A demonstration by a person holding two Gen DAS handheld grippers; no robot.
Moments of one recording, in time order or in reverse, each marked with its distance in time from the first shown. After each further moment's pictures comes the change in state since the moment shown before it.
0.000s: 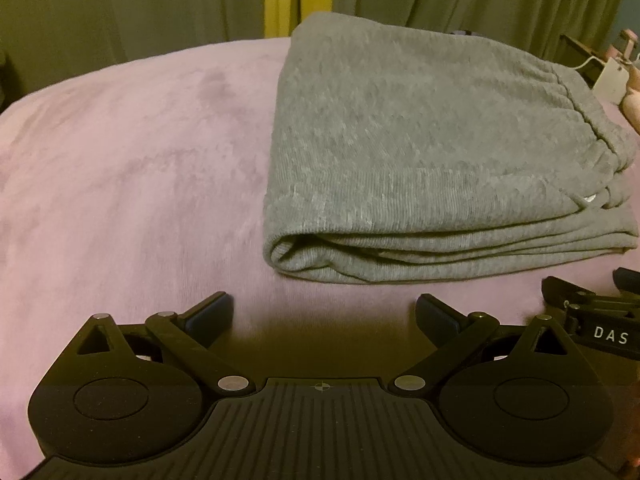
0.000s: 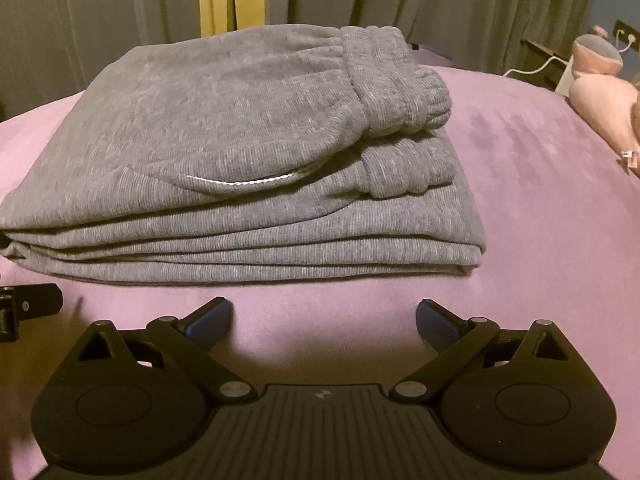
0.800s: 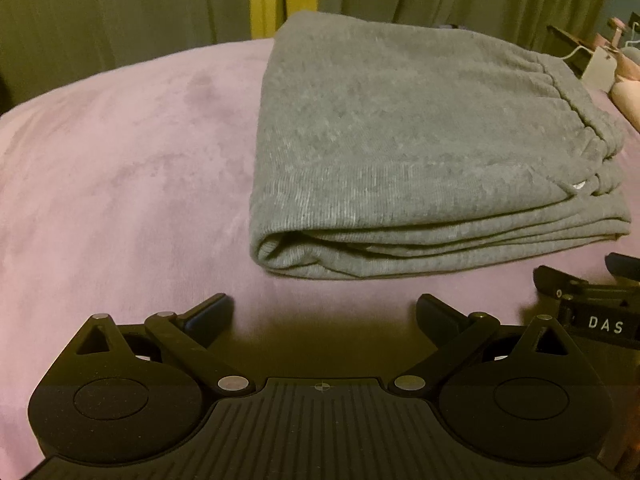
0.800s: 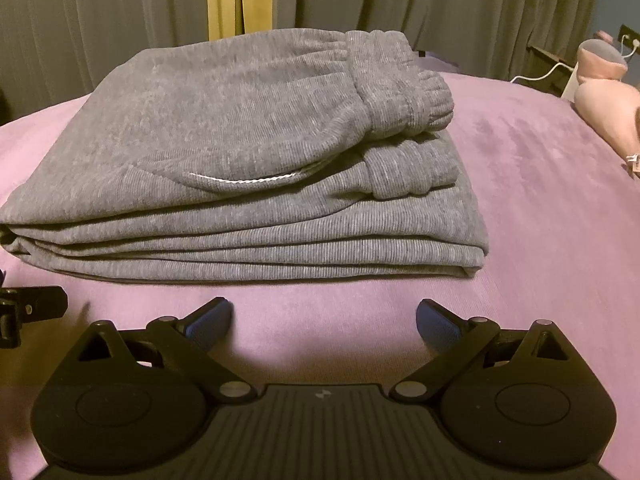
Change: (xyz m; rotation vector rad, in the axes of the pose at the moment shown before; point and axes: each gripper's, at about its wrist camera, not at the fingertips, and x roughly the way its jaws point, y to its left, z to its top) left arm 0.001 -0.003 0.000 0.039 0.004 -0.029; right arm 0.004 -0.003 -0.006 -0.005 -0.024 0.020
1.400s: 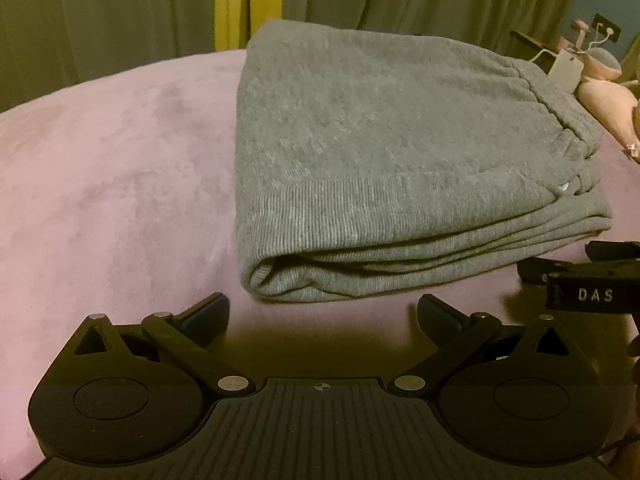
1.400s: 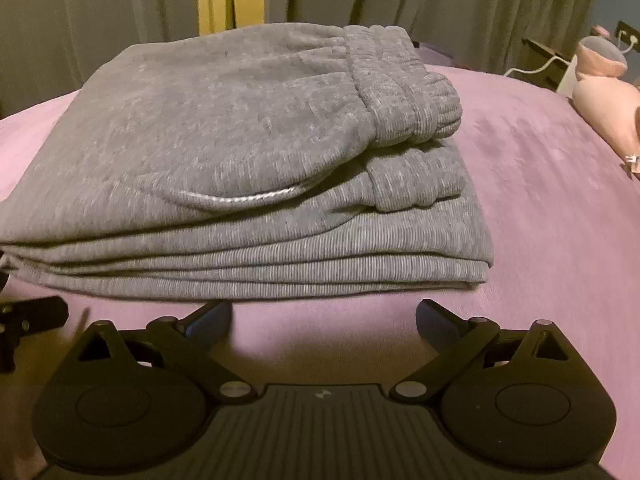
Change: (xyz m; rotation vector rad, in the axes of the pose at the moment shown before) left arm 0.012 0.014 0.003 0.049 -0.050 -0.116; right arm 0.008 0.004 0.013 0.015 0.039 -0.034
